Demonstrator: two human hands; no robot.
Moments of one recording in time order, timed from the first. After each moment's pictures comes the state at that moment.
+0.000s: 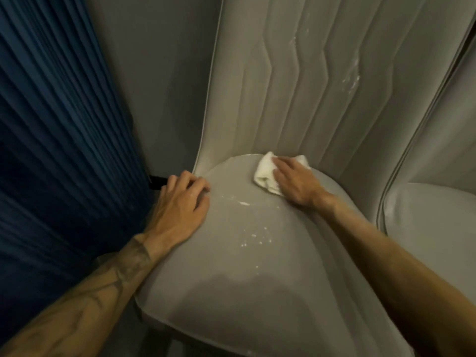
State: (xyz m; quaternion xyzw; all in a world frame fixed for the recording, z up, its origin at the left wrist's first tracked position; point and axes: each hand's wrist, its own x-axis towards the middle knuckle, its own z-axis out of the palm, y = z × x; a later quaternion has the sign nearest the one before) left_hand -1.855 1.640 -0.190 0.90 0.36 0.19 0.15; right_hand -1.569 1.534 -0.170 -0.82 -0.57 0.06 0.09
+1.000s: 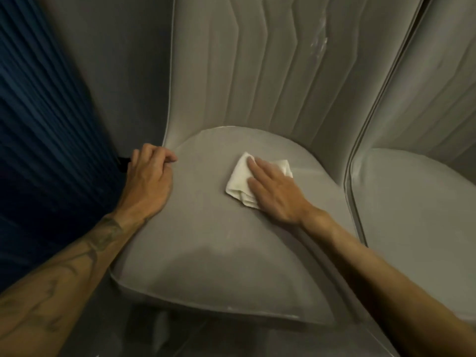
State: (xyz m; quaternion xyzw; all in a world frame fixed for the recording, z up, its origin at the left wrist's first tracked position) left_hand -1.854 1.647 -0.203 0.87 0.37 0.25 0.21; right_hand -1.647 1.448 -0.155 -0.82 -0.56 0.11 0.06
